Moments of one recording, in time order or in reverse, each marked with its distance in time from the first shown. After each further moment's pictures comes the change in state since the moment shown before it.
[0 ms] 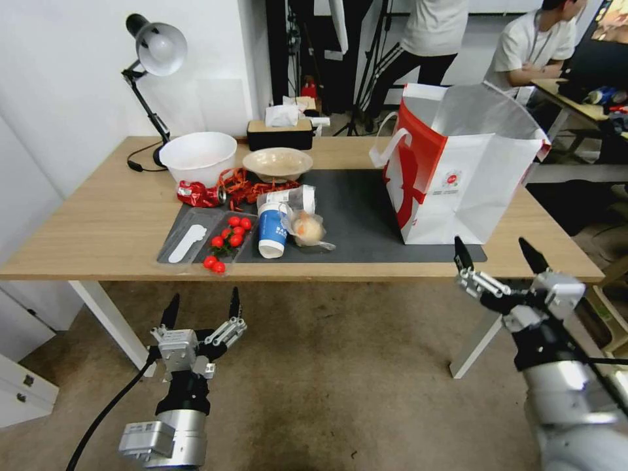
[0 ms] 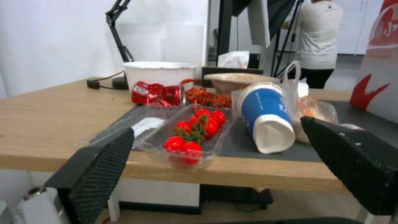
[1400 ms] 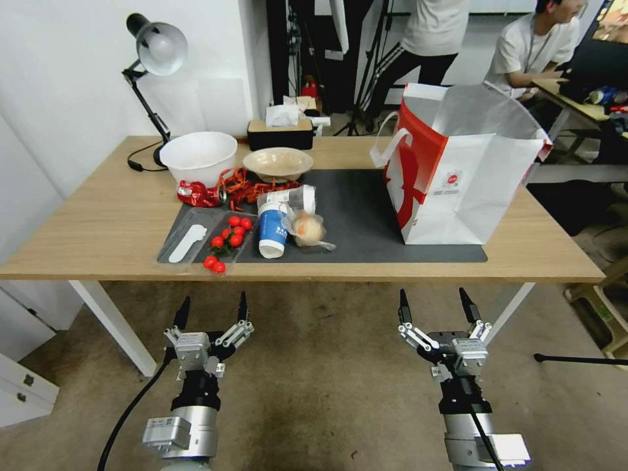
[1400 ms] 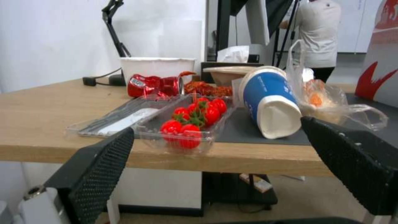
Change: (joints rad) left arm -0.070 -0.002 -0.003 0.127 0.015 -0.081 0.010; right arm 0.064 0.190 -0.203 -0.270 -0.356 0.245 -0.049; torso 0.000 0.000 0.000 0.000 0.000
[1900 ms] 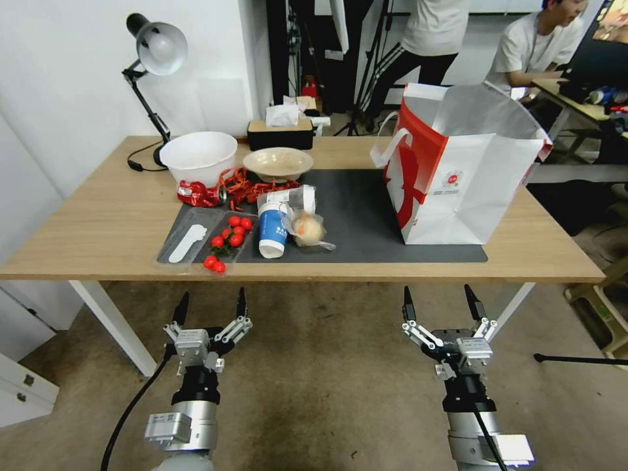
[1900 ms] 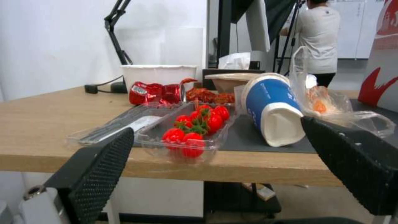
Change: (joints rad) left arm -0.021 -0.004 -0.009 0.019 0.004 -0.024 0.007; right arm 0.004 -0.006 0.013 -0.002 0.000 0.007 0.002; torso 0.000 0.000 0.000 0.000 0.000
